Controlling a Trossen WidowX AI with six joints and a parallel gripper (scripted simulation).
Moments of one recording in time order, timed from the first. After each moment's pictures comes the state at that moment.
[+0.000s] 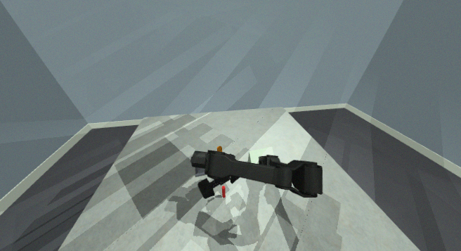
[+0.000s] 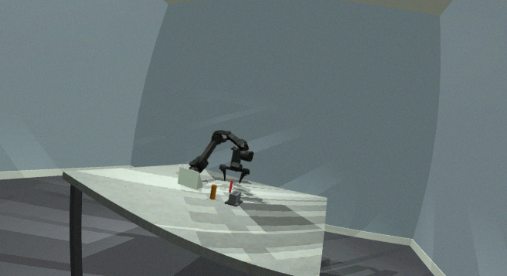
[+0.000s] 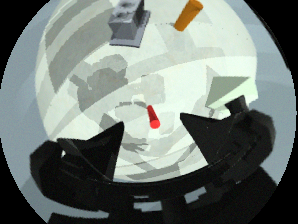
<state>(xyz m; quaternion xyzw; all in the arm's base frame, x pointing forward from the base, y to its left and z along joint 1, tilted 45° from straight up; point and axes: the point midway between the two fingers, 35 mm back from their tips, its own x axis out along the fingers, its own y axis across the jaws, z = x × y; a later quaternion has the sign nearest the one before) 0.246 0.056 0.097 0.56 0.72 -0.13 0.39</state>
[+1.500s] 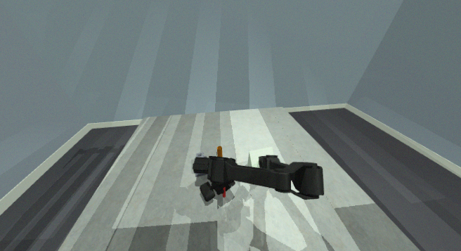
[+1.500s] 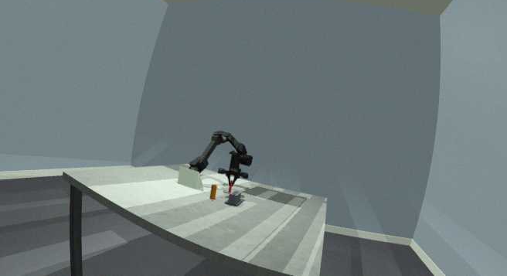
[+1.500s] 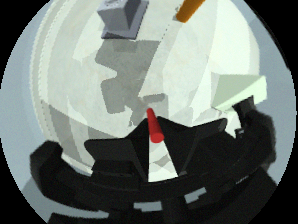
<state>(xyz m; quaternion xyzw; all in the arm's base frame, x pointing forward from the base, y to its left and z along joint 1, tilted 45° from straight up) 0.240 0.075 0.078 0.56 0.72 -0.13 0.39</state>
